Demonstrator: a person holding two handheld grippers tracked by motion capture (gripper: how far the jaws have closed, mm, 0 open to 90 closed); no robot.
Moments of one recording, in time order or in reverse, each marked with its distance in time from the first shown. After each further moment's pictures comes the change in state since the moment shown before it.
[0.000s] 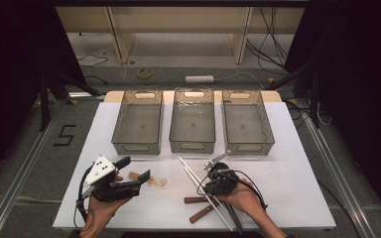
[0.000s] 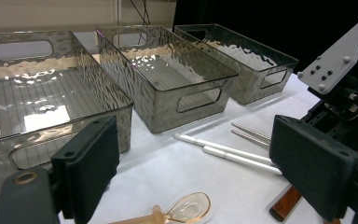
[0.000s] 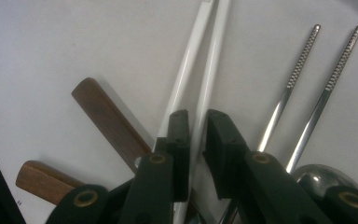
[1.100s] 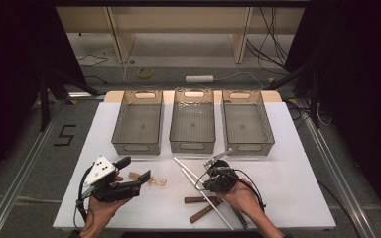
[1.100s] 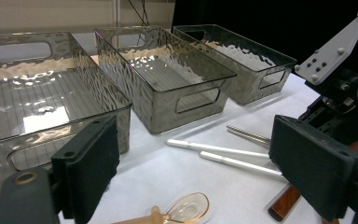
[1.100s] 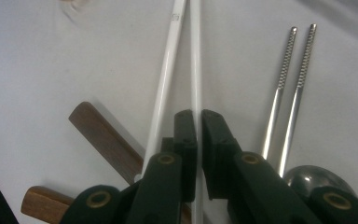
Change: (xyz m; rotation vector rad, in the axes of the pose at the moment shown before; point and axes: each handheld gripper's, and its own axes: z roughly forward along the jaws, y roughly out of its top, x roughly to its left) left arm -0.001 0.000 -0.001 0.001 -0.004 0.007; right arm 0.001 0.004 -0.003 -0.033 -0.035 0.084
